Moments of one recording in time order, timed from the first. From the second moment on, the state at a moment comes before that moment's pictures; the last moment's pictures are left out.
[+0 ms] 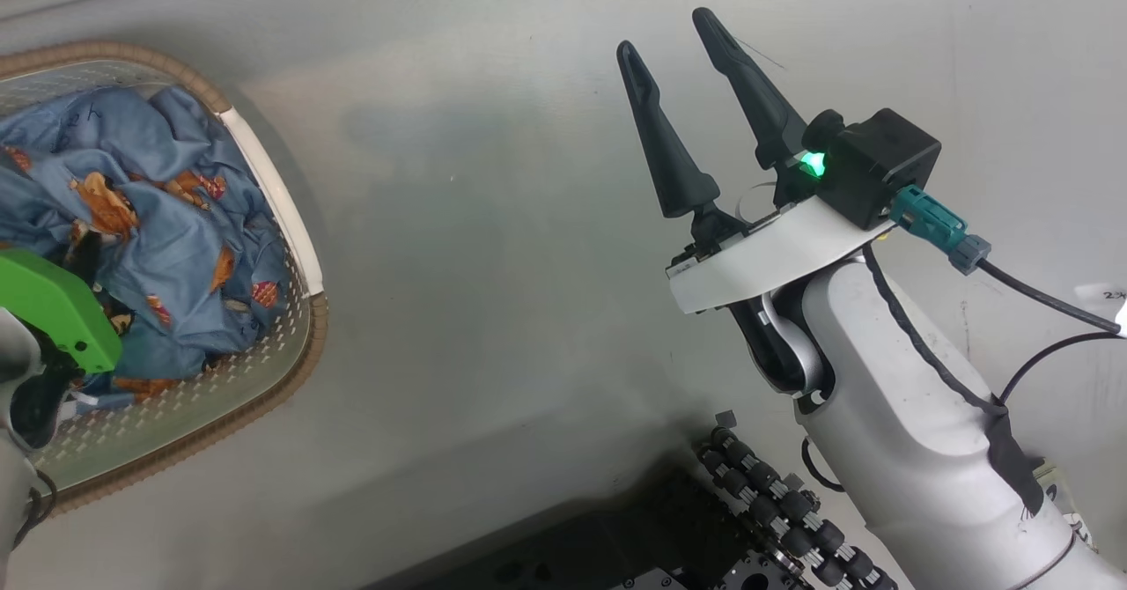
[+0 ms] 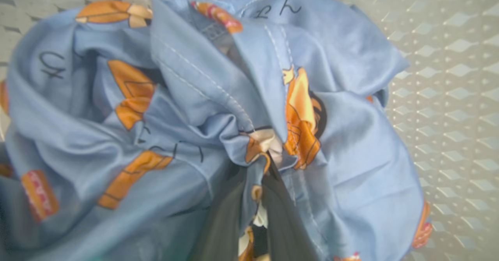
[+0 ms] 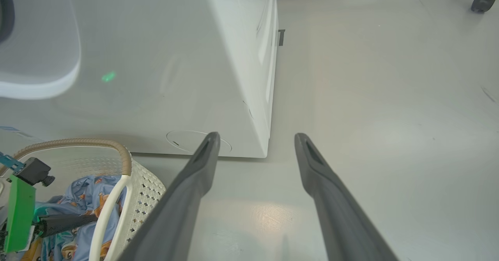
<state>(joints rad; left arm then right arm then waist) -0.77 0.50 -0.66 0.74 -0.88 -0.12 0.15 -0.61 -0.06 0.52 0.17 0.42 0.01 -0.25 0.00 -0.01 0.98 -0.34</state>
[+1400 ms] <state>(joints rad) -0.62 0.47 -0.80 0.58 -1.01 -0.12 -0.23 -0.57 -0.06 0.44 0.32 0.43 0.05 -0.25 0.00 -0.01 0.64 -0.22</state>
